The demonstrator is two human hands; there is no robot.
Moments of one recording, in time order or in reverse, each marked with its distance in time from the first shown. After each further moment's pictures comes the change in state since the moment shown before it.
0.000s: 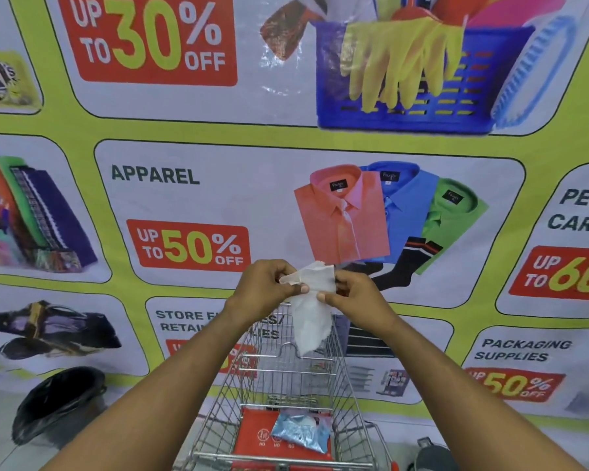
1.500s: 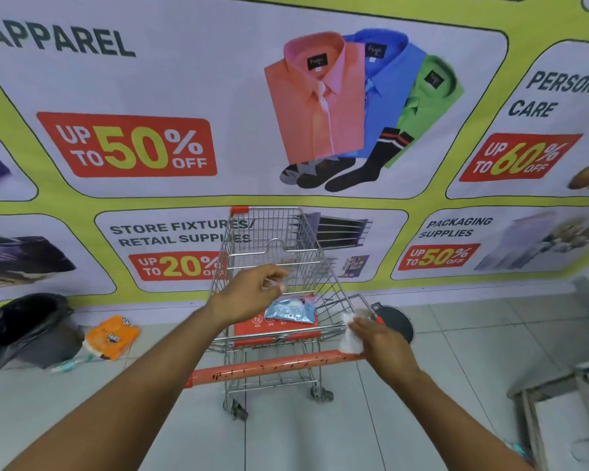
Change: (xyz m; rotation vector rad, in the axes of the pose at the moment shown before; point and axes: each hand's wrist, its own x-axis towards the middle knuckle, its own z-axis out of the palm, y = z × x) left_hand -0.127 -0.128 0.030 -0.005 -0.560 -0.111; right_hand -0.240 0.102 0.101 -0.998 -0.088 0.293
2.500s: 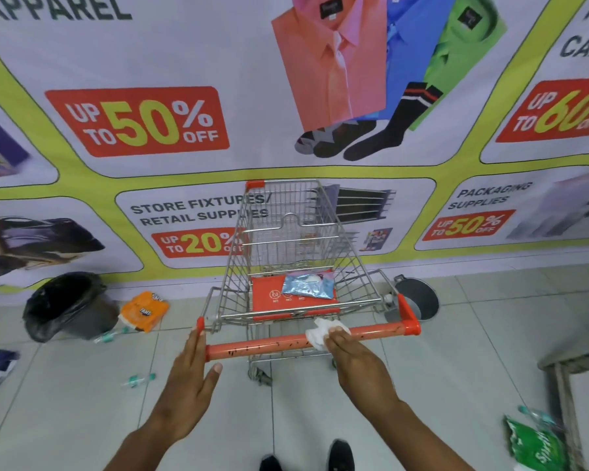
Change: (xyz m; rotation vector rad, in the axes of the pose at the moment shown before) left_hand -0.171 -0.144 0.057 0.195 0.199 -0.246; right_hand -0.045 -0.074 0.080 0.236 0.020 -0.043
